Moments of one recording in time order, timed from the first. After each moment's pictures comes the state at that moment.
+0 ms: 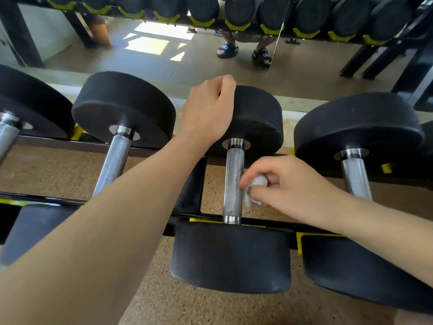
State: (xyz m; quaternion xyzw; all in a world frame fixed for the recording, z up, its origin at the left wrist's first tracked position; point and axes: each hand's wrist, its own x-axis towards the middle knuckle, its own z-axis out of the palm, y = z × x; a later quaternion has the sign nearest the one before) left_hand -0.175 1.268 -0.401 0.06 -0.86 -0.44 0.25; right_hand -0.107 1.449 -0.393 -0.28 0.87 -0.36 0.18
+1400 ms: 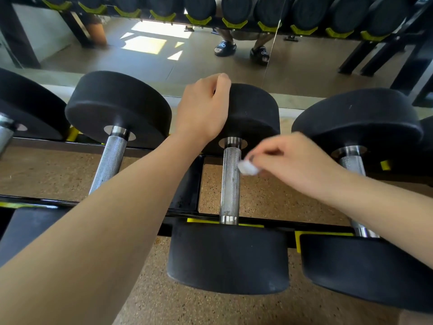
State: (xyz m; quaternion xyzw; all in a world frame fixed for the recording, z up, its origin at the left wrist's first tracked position) left_hand -0.175 1.268 -0.400 0.06 -0.86 -0.45 0.25; right_hand -0.140 1.451 -0.393 -0.25 0.89 -0.36 0.10
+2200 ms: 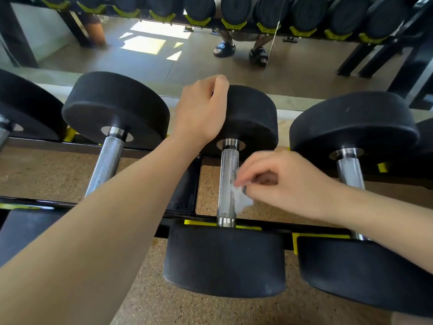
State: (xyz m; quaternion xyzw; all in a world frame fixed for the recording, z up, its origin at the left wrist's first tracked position) left_hand -0.177 1.267 -0.400 0.07 -0.86 -0.45 0.24; right_hand -0.129 1.455 -0.401 -0.36 0.85 -0.37 0.13
